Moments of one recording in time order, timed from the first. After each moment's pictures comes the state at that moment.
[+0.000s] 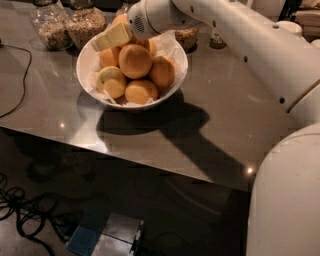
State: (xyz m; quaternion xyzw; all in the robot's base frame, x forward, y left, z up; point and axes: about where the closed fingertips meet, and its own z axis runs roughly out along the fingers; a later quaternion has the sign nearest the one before) arm 0.736 0.123 0.971 -0.42 0.74 0.26 0.45
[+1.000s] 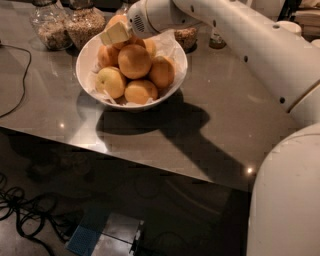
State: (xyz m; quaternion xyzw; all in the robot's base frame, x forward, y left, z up) arm 0.736 0.123 0.971 -0.42 0.74 0.26 0.45
